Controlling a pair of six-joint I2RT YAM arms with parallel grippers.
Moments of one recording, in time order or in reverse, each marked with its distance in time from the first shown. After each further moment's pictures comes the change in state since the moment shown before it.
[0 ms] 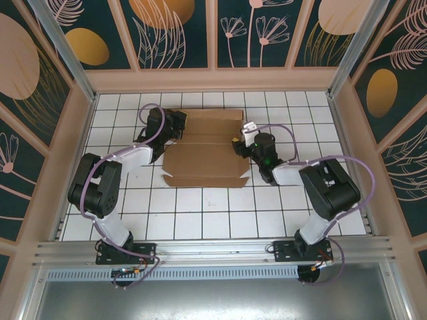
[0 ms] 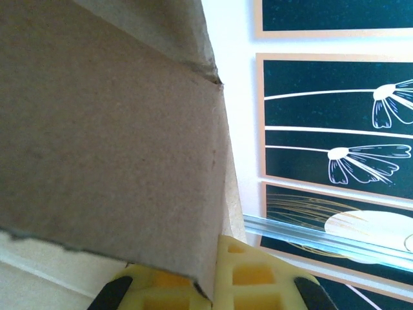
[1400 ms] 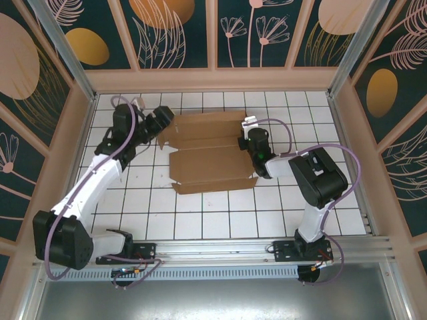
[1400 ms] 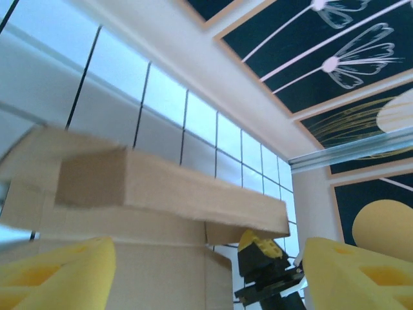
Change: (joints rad) left arm 0.113 -0.448 0.075 -0.588 0.131 0.650; right arm 0.004 0.113 0.100 0.017 0.208 0.060
